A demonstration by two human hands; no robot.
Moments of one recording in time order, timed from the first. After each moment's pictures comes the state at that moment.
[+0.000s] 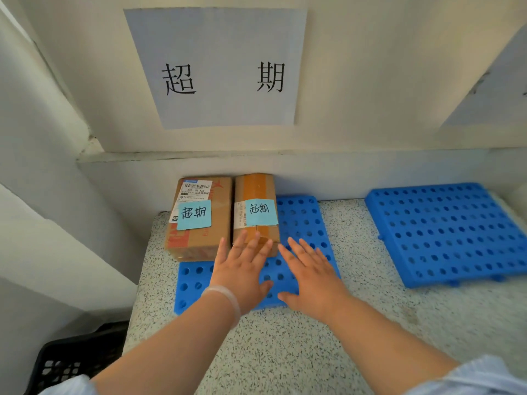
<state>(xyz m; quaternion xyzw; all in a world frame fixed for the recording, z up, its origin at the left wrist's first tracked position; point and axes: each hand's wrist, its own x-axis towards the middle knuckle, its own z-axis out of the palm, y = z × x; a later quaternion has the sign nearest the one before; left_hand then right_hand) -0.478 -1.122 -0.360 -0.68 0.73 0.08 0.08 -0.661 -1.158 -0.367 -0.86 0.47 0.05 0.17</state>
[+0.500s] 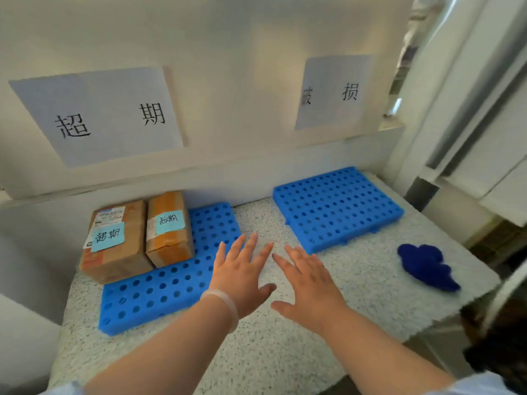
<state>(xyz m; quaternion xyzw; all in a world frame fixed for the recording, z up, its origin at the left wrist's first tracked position) -0.680 -1.058 -0.302 -0.58 0.81 0.04 0.02 -0.855 -1.035 -0.321 -0.80 0.59 -0.04 0.12</state>
